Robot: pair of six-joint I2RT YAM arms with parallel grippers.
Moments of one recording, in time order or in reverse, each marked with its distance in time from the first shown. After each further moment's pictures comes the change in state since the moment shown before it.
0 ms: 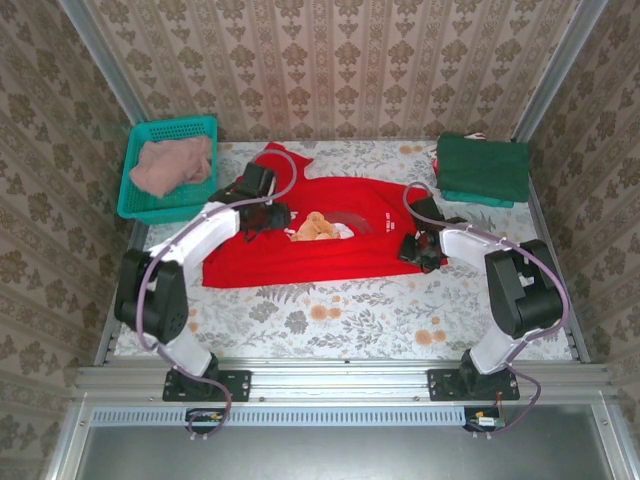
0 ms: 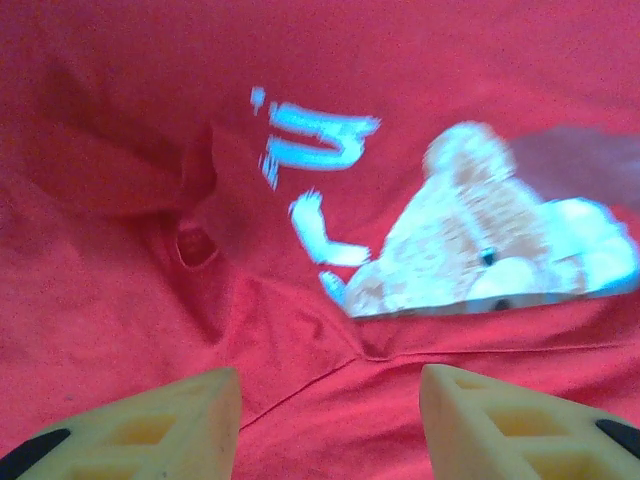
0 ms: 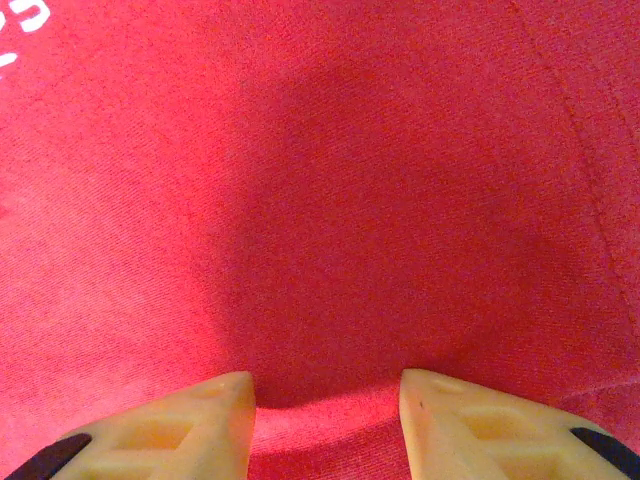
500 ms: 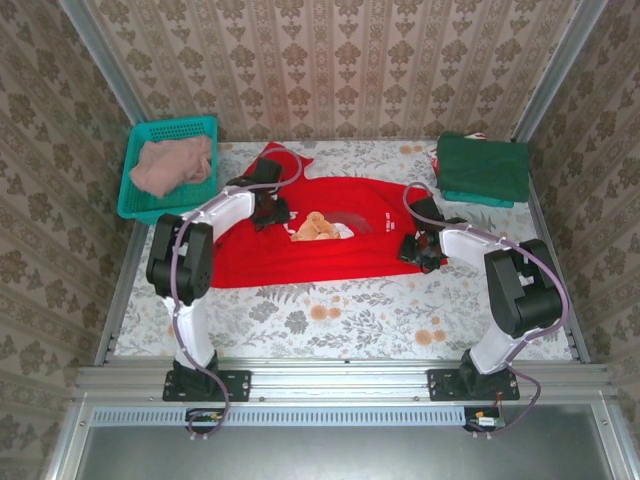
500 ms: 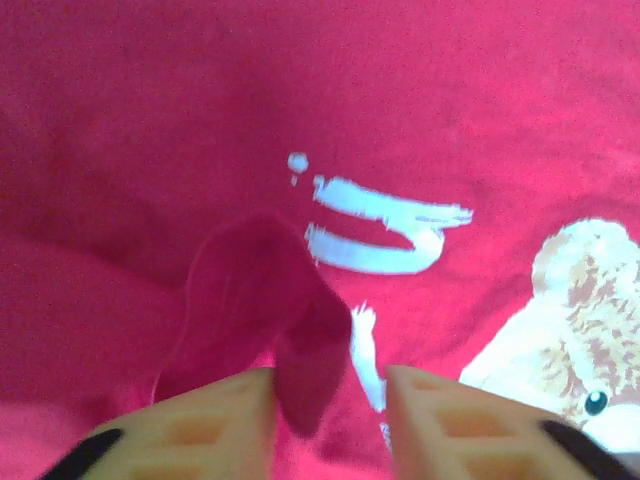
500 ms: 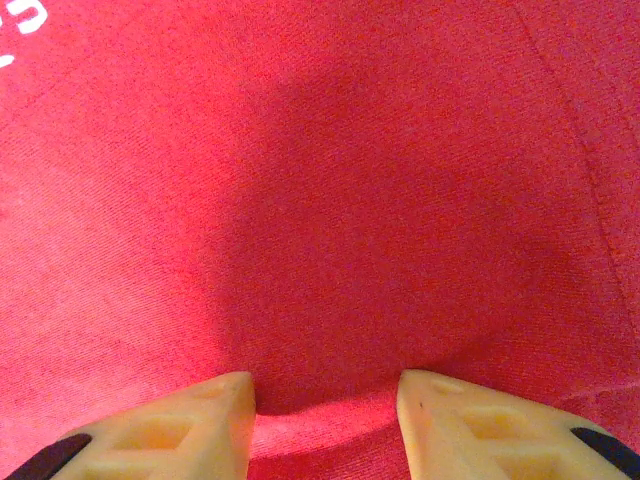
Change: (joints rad) left arm 0.044 0.280 0.208 0.002 -0.005 -0.022; right arm 0.000 0.001 -0.004 0.008 0.000 -0.004
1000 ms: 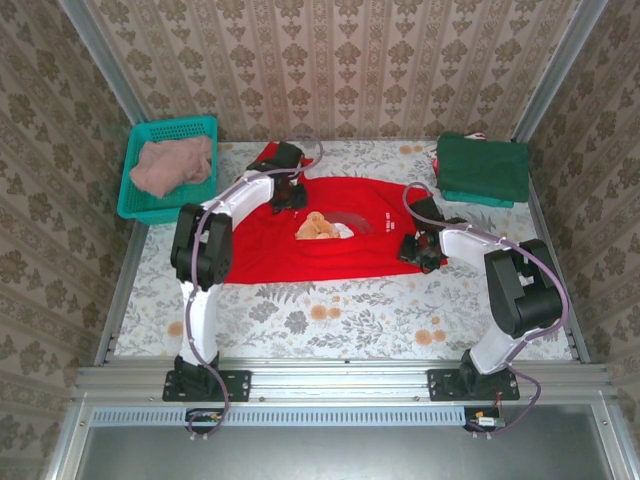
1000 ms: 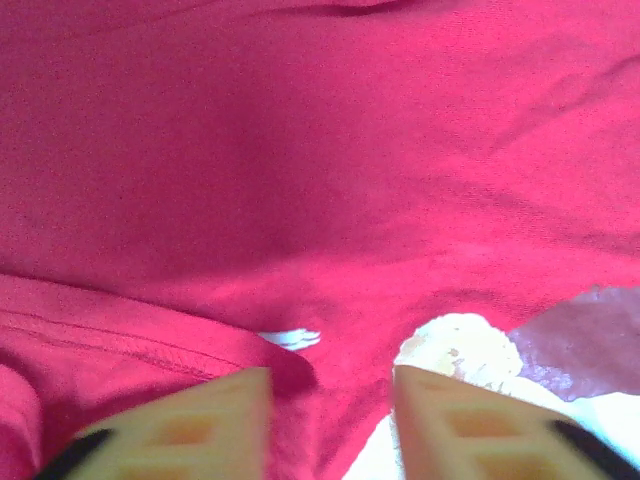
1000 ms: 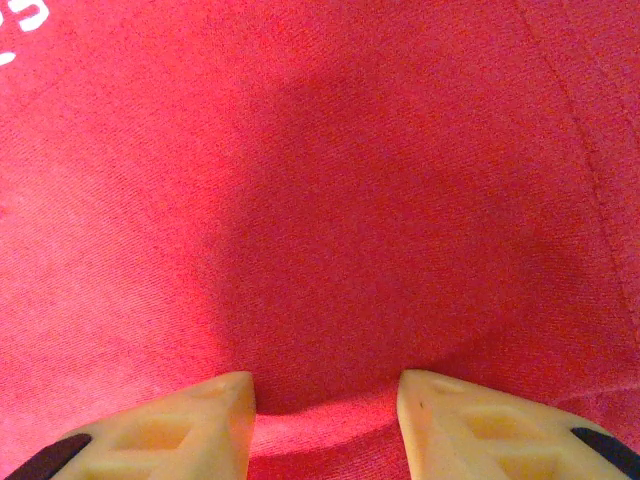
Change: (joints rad) left arm -0.063 0.190 0.312 -0.105 0.000 0.092; right arm 0.000 0.000 0.000 0.000 0.000 -0.004
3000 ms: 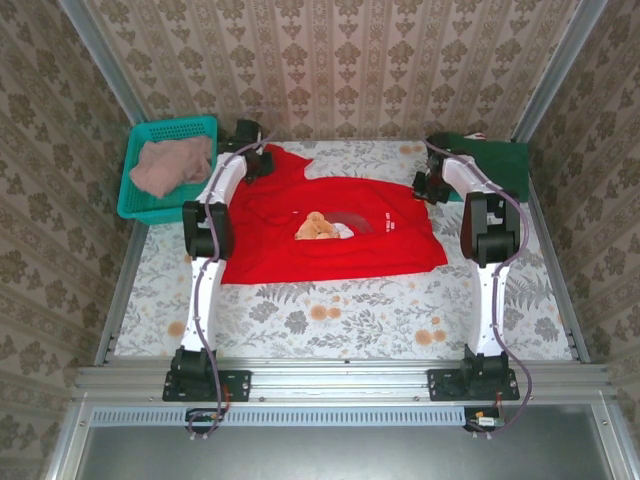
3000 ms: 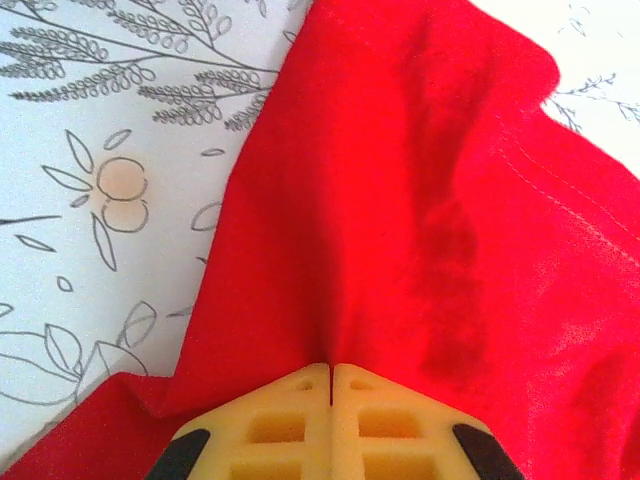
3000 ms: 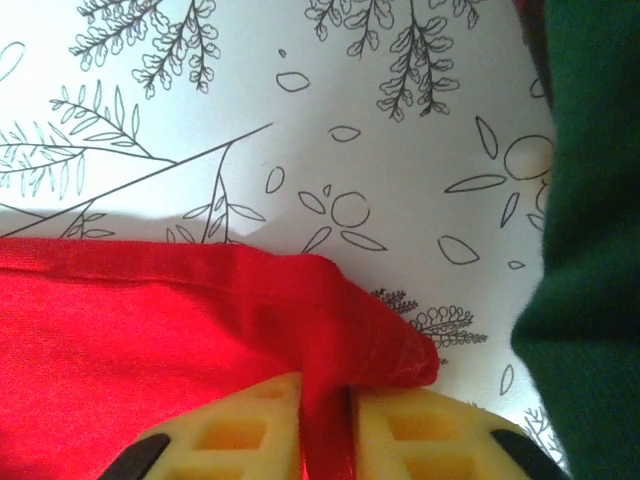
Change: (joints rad) left arm 0.264 0.550 0.771 -0.094 0.099 0.042; right arm -0.224 0.668 0.986 -0.339 -0.053 -0.173
